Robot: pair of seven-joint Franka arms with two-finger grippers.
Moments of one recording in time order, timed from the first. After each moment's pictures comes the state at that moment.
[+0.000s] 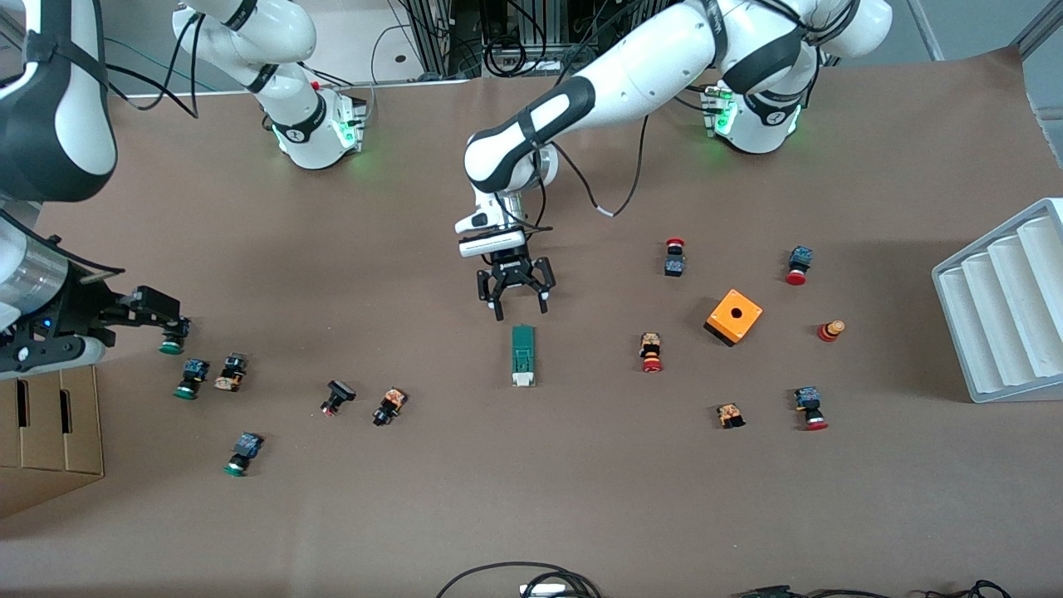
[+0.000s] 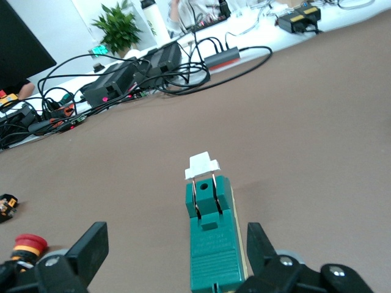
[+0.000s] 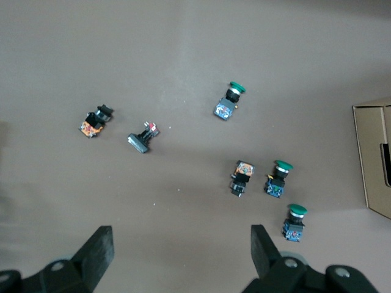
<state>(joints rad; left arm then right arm) -0.71 0.84 -0.50 -1.64 1.67 1.85 -1.89 -0.12 0.13 0.11 -1.58 -0.01 1.73 -0.14</state>
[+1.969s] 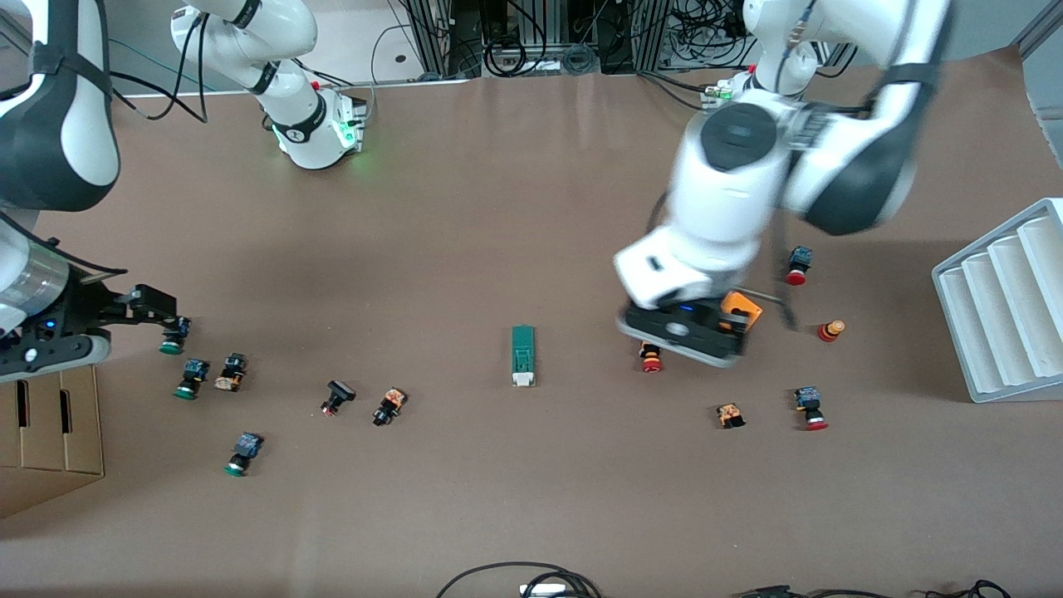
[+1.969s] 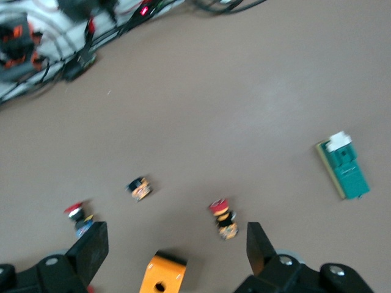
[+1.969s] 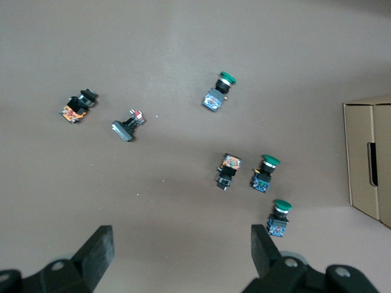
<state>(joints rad) -0.06 0.38 -0.50 -1.38 0.31 1.84 -0.17 0.08 0.15 -0.12 -1.59 -0.01 1.73 -0.22</state>
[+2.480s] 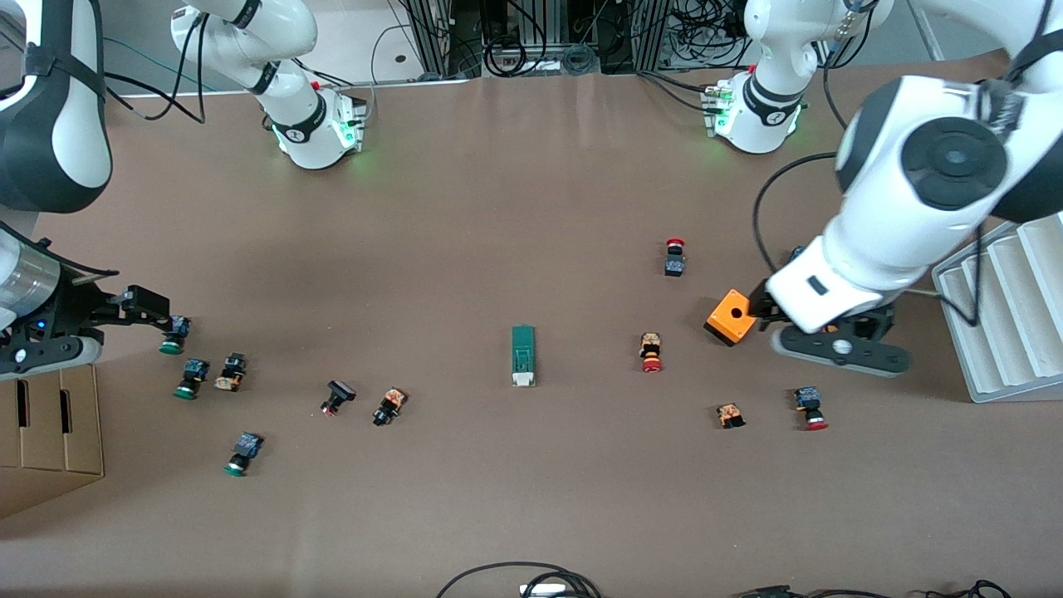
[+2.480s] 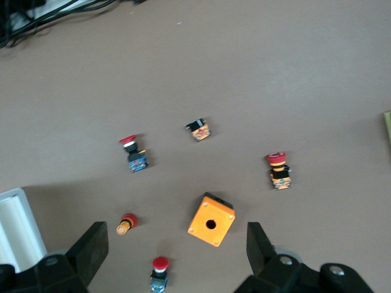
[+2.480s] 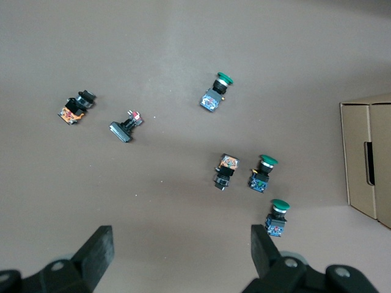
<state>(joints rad) 0.12 0.32 -0.50 -1.38 0.26 1.66 -0.13 0.08 0.14 -0.13 -1.59 -0.01 1.73 -0.22</state>
